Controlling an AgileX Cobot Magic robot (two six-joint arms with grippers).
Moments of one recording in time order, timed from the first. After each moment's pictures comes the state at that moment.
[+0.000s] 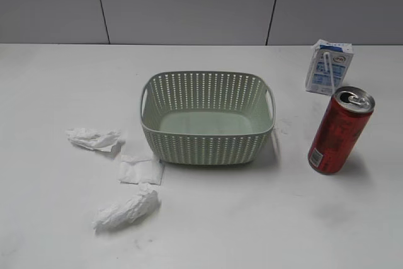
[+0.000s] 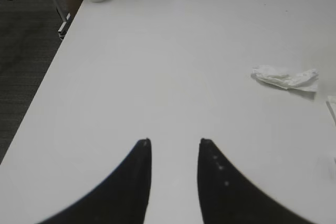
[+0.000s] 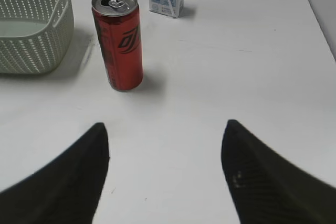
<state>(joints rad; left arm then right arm) -0.03 0.07 -0.51 0.00 1.05 0.06 0.10 0.02 -0.42 -0.01 0.95 0.00</state>
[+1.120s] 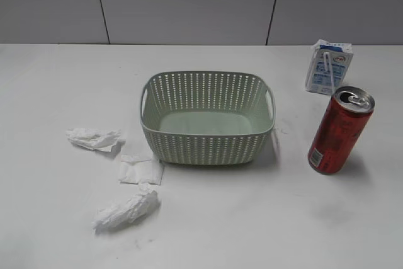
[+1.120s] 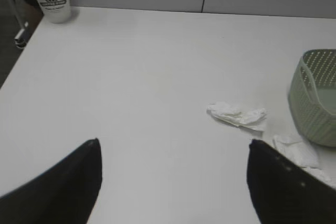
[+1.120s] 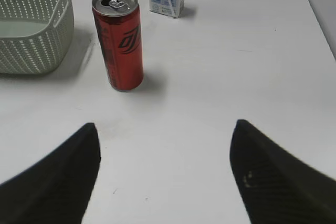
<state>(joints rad) -0.03 0.45 -0.66 -0.17 0.85 0.06 0.10 0.02 -0.42 -0.01 0.95 0.00</state>
